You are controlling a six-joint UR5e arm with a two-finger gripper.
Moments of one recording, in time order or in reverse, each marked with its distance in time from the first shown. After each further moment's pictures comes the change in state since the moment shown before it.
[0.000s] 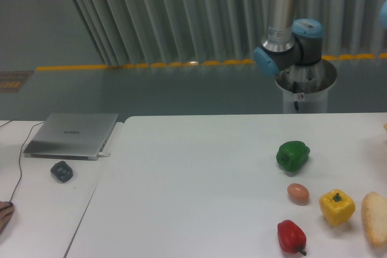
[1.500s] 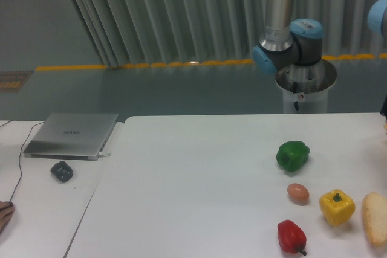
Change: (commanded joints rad) arm -0.121 -0.031 0.009 0.119 -0.002 -0.362
